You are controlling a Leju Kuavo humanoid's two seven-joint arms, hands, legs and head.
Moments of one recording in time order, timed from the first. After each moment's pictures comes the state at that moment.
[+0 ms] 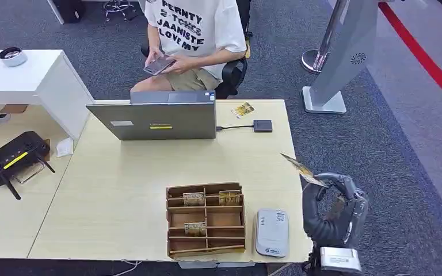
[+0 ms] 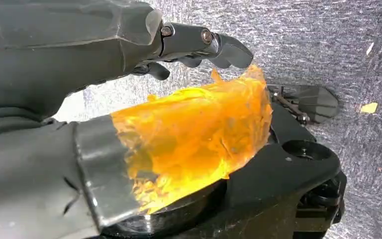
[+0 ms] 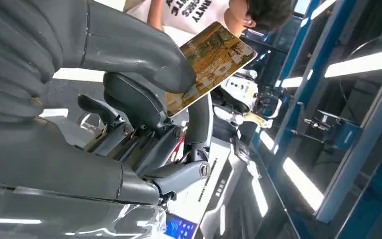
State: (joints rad) left arm -0.09 -0.23 1.11 -0.21 -0.96 -0.06 0.07; right arm 0.18 0.02 0.38 -1.99 0.40 -0.65 -0.44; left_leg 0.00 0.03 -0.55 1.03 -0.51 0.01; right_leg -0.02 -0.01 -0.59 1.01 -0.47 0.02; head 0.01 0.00
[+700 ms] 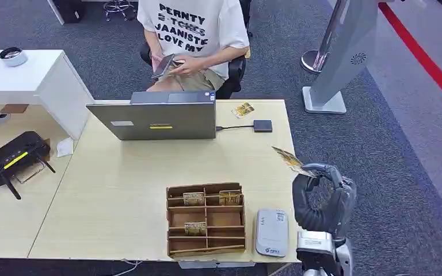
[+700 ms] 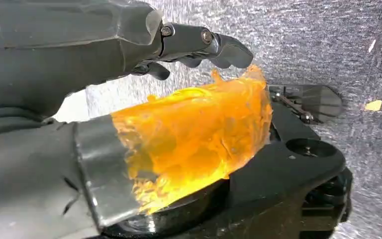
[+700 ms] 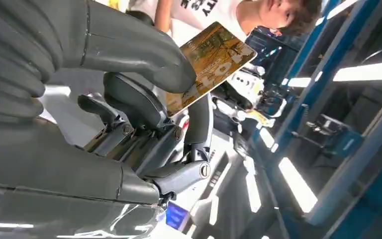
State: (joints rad) left arm -0.09 -0.23 1.11 -0.21 -1.00 -0.07 0.08; right arm 0.09 0.03 0.39 -1.91 0.59 -0.63 -0.34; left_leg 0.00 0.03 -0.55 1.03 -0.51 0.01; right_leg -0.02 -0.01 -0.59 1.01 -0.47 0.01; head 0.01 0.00
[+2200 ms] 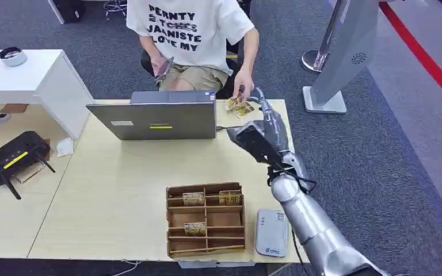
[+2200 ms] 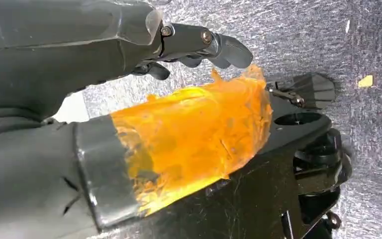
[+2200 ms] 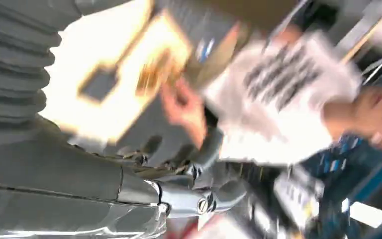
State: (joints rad) left arm -0.12 -0.23 0.98 -0.21 -1.06 -0.11 0.11; right arm -0.47 0.11 0.38 -1.17 0.35 -0.14 -0.27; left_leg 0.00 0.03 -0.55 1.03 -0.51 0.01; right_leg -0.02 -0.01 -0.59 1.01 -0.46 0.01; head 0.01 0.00
